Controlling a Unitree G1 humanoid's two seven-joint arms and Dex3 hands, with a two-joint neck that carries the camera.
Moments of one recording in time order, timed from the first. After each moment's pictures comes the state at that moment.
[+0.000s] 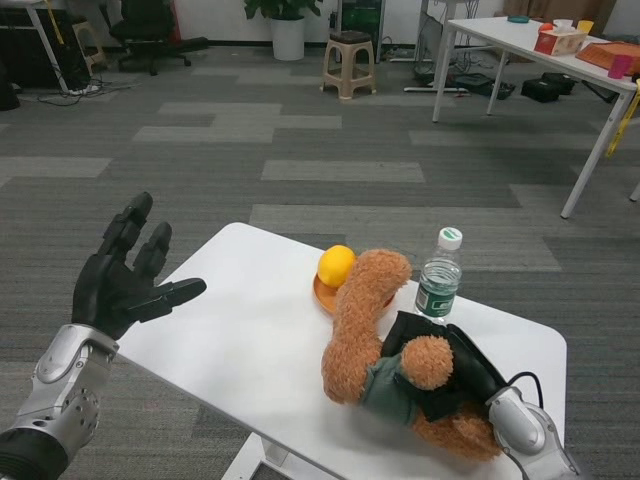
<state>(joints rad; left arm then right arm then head) -0.41 0.37 -0.22 0.68 -0.81 -0.56 -0.32 -0.16 -0.27 -0.14 0.77 -0.37 -0.98 0.13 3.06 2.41</state>
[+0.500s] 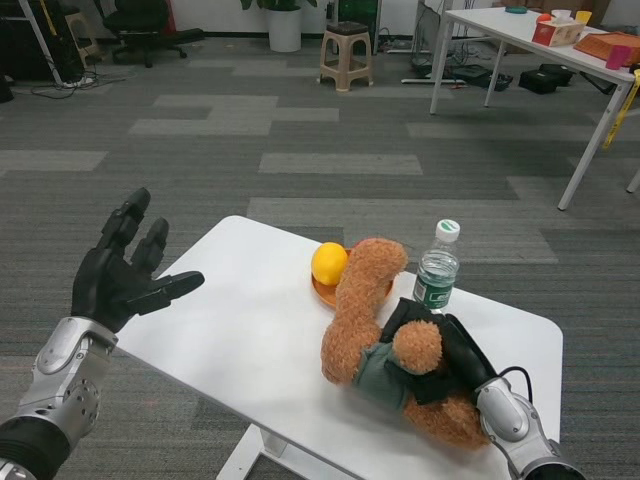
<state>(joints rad) -0.43 0.37 -0.23 0.73 -0.81 -0.56 -0.32 -0.22 -0.25 -0.14 0.92 -0.37 -1.00 0.03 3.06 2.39</state>
